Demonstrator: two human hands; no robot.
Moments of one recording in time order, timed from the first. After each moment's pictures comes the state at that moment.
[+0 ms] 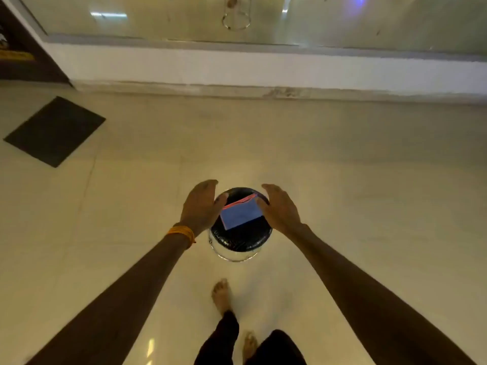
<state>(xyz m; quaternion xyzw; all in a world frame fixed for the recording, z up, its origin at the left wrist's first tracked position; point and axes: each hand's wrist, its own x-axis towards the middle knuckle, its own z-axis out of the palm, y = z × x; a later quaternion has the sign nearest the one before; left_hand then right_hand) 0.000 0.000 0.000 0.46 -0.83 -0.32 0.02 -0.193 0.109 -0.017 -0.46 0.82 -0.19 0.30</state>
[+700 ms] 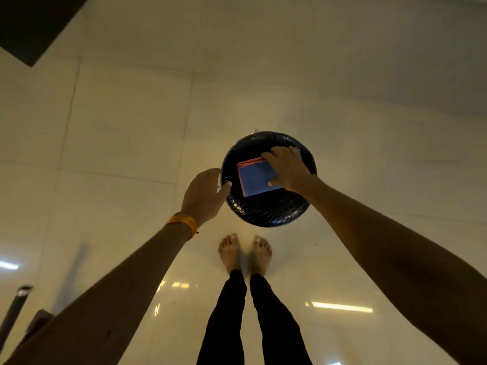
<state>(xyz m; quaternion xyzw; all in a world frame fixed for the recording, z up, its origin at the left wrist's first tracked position) 0.020 -0.024 -0.227 0.55 -0.73 -0.39 -0.08 -0.225 -0.008 -0.285 -0.68 0.66 0.16 0.28</state>
